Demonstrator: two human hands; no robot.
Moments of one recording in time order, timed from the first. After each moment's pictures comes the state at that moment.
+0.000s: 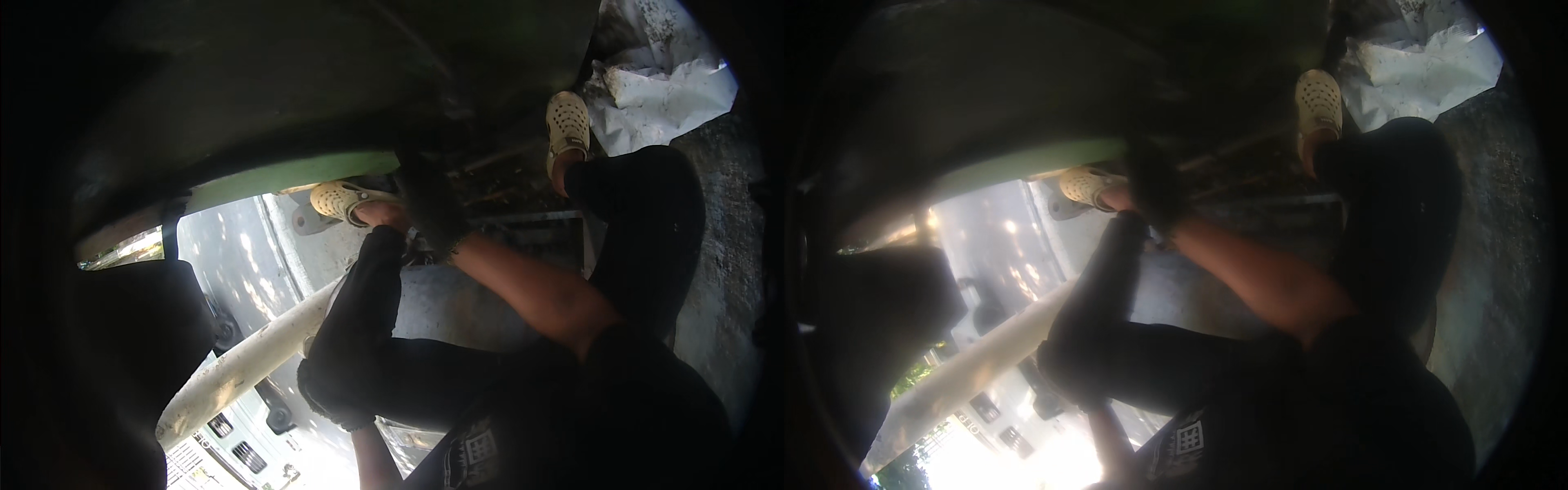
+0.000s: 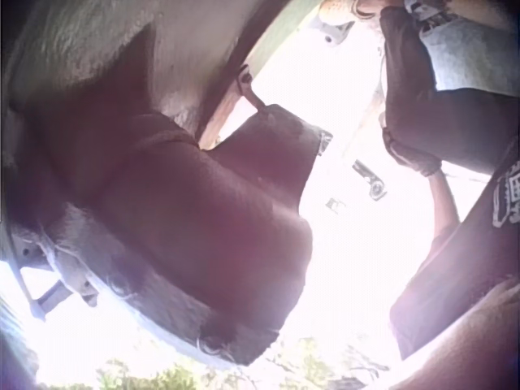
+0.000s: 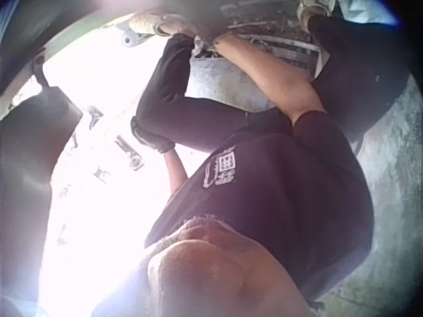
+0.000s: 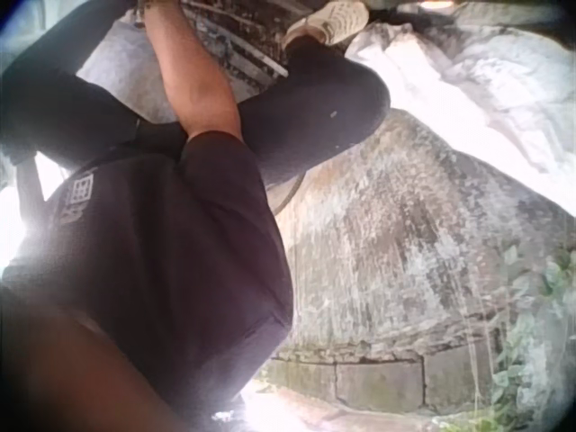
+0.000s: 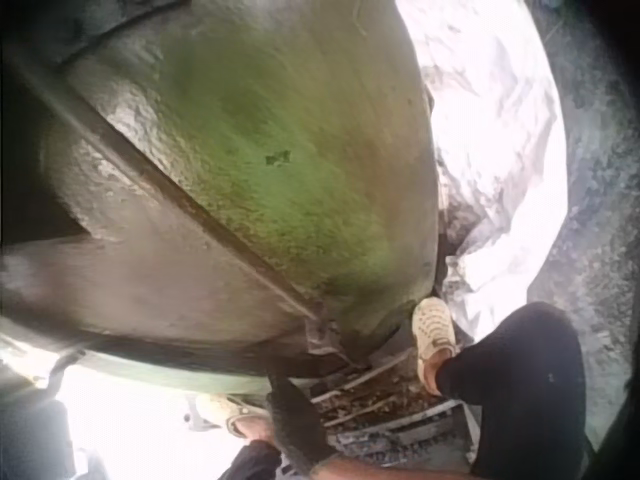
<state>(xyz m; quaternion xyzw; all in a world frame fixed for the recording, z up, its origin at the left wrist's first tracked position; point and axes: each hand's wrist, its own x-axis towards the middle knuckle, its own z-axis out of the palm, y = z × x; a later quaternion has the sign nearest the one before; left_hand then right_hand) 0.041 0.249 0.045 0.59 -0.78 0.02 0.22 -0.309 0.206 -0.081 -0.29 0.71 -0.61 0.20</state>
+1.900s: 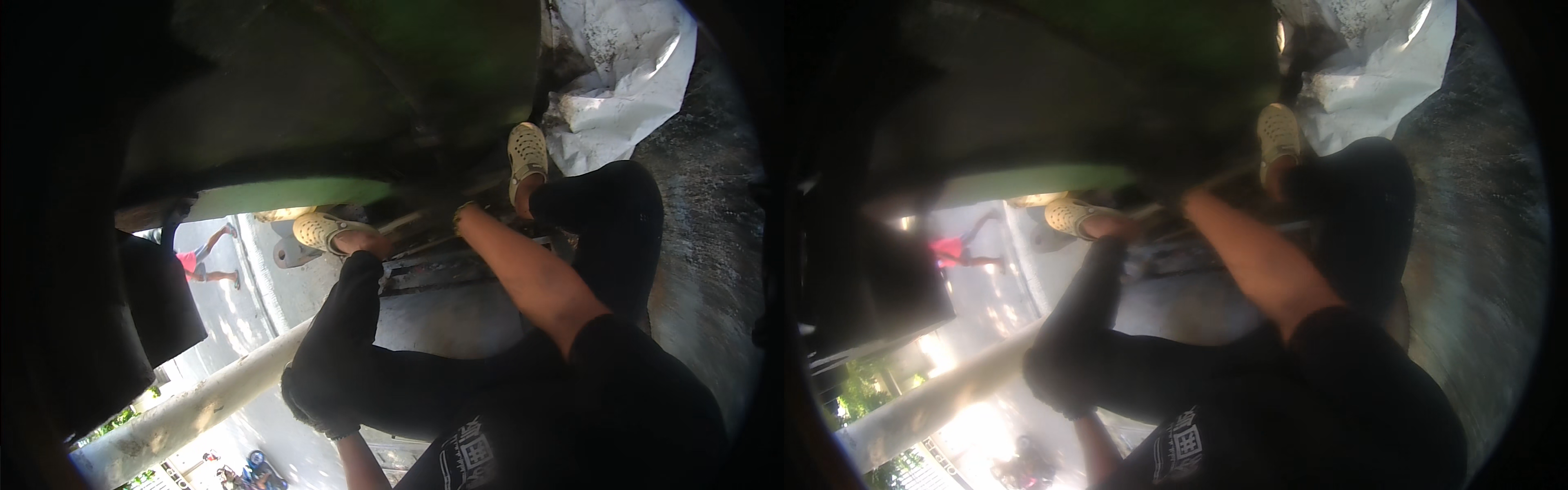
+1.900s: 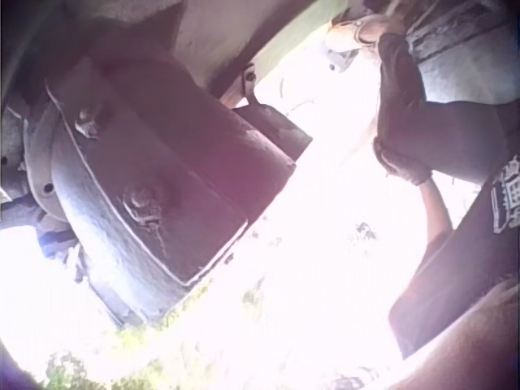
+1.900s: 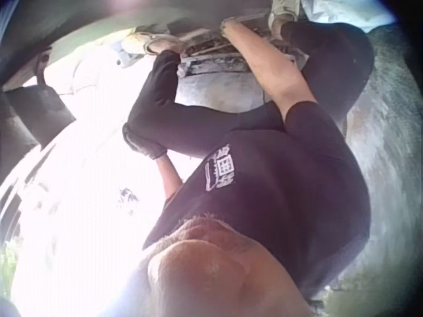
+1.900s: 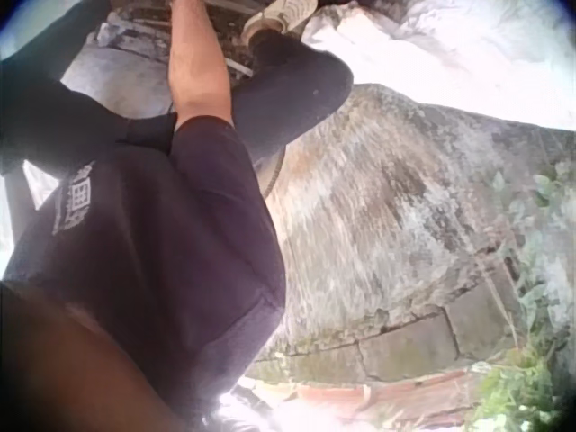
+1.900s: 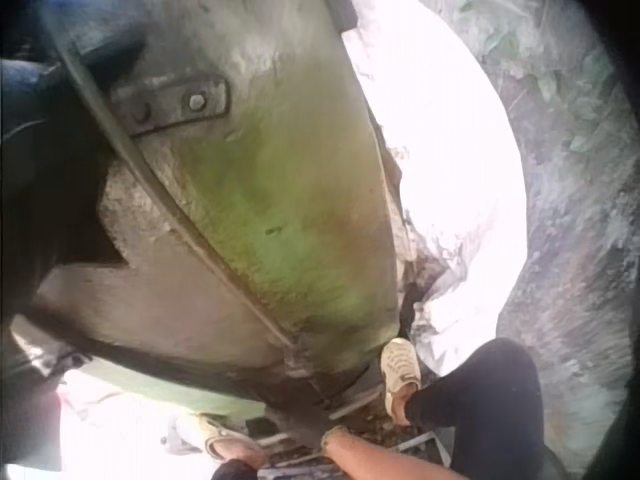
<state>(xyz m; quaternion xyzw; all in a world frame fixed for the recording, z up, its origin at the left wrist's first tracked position) 0.039 0.238 0.029 0.62 -0.72 -0.14 0.28 -0.392 0.231 -0.095 -0.52 0.74 -0.42 -0.02</state>
